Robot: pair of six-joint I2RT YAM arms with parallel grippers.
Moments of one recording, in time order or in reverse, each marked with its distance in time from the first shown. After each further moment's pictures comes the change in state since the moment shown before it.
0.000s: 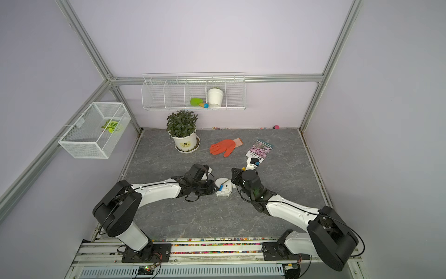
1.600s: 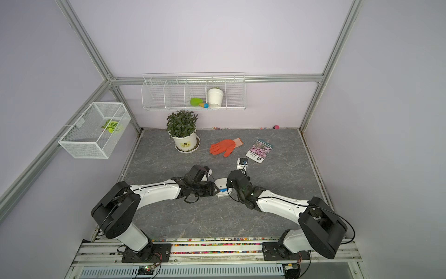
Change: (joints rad) left arm -0.010 -0.024 -0.020 -0.017 0.005 0.018; right arm 0.105 0.157 0.122 -0.170 0.226 -0.253
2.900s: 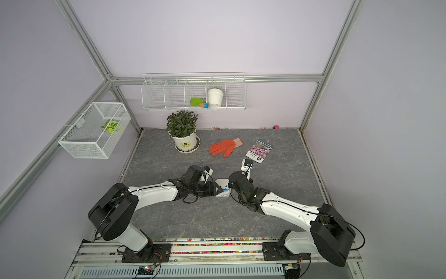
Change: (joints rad) left arm 0.011 -0.019 -0.055 0.127 0.137 -0.007; right arm 0.045 -0.104 0.016 -0.165 0.106 0.119
